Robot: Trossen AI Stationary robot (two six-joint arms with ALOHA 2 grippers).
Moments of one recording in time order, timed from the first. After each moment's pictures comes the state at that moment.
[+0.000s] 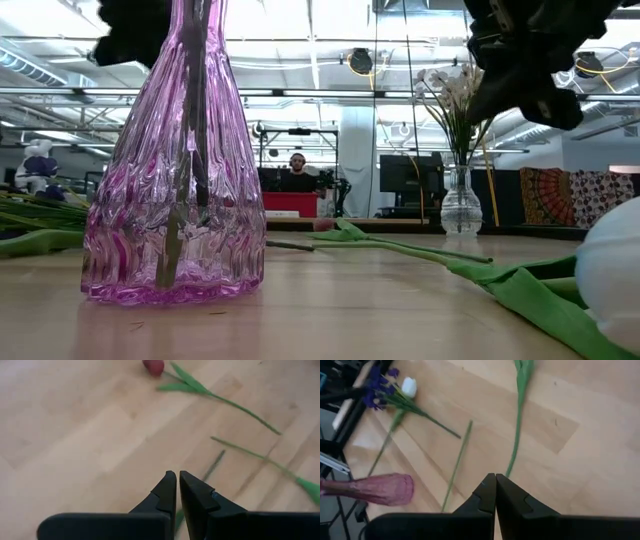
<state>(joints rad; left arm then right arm) -0.27 1.16 1.03 -0.93 -0.40 -1.06 0.32 1.16 0.75 -0.45 0.34 1.24</state>
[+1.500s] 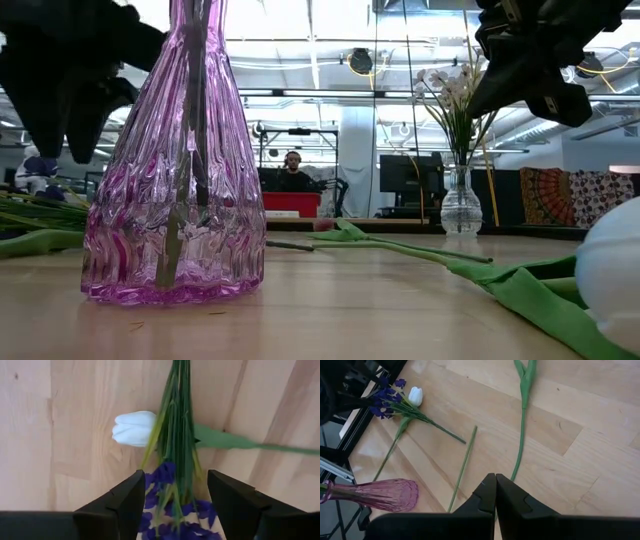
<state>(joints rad) -0.39 1.45 1.00 -1.09 -0.03 -0.56 0.39 1.17 0.75 -0.43 0.45 1.30</state>
